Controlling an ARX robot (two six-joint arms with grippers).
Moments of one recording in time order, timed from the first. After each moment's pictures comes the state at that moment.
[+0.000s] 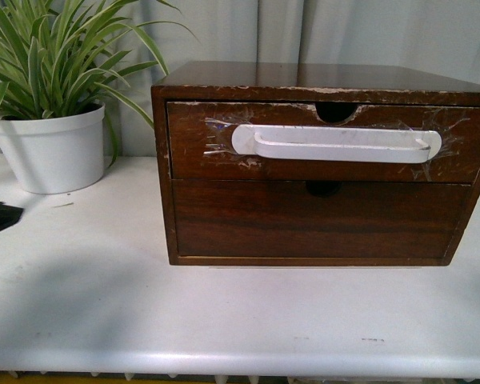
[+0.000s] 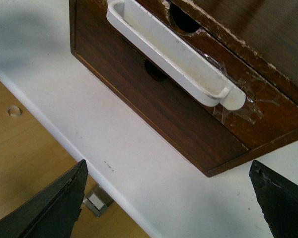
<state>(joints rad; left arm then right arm) -0.04 1.17 0.74 -0.09 0.50 0.71 0.07 1.00 0.76 -0.25 -0.44 -0.63</state>
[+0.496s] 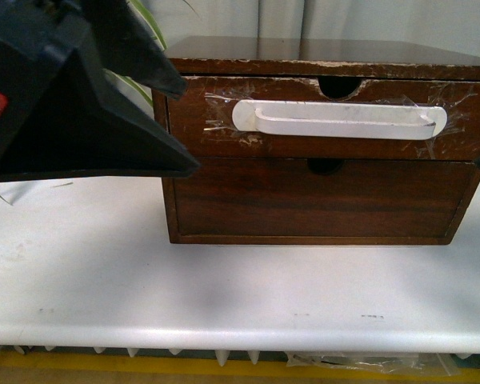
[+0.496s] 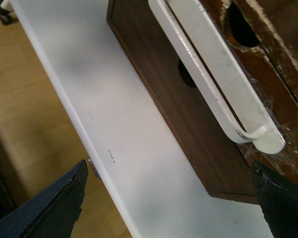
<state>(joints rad) -0.29 1.51 1.27 -0.60 0.61 1.00 0.11 1.30 1.09 -0.55 -0.48 -0.91</state>
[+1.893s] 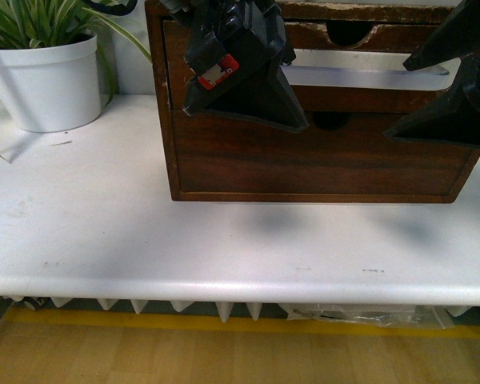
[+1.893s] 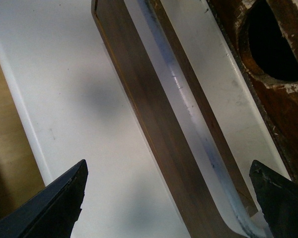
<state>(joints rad) -0.41 1.90 1.68 -0.70 0.53 1.12 0.15 1.61 1.23 -0.43 -0.48 -0.98</state>
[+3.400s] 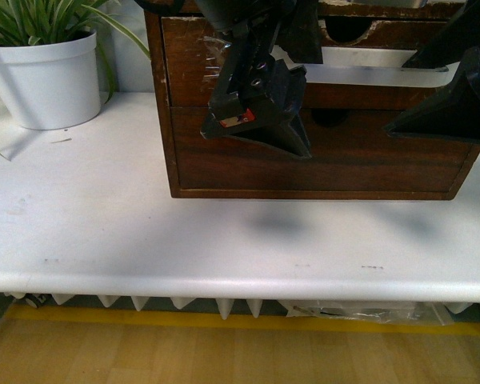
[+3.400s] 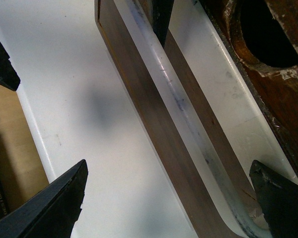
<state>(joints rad) -0.49 1.97 1.75 -0.76 0.35 1.34 0.12 1.65 1.26 -0.44 -0.56 -0.95</state>
